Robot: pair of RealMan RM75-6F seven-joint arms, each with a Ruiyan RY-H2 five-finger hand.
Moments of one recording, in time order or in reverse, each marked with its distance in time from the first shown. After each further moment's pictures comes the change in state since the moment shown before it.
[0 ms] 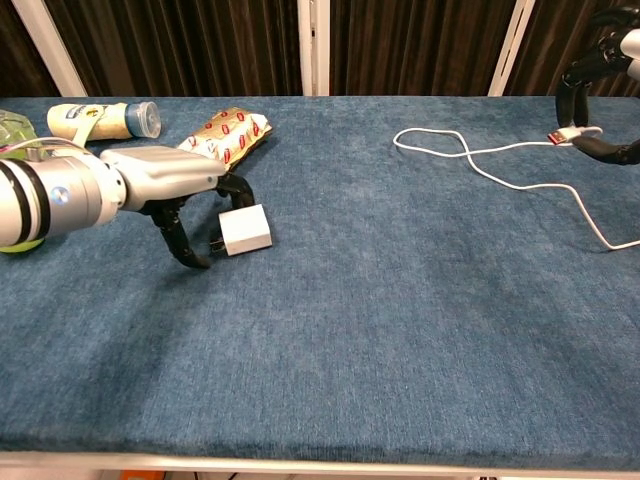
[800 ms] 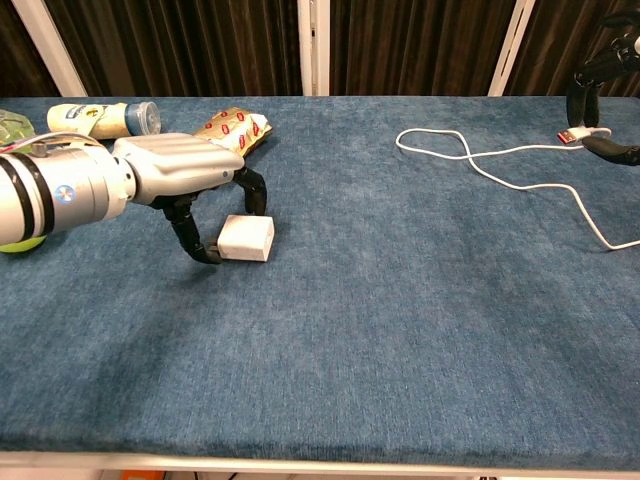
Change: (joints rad) left arm -0.037 -0.006 0.055 0.037 0.157 0.052 -0.084; right arm -0.018 -0.006 0.006 0.012 0.006 0.014 0.018
